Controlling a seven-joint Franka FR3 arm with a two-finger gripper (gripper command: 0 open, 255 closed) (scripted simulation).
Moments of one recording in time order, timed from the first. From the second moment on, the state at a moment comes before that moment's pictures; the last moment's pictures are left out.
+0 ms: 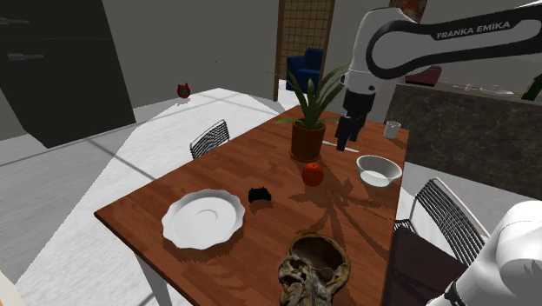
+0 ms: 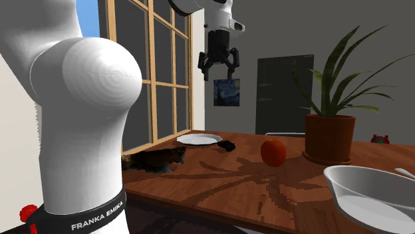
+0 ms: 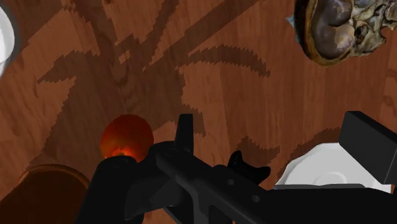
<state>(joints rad) 0.06 -0.43 -0.01 -2.25 0.02 1.82 -0.14</state>
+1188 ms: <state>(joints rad) 0.13 0.28 0.06 -1.80 0.02 1.95 -0.20</state>
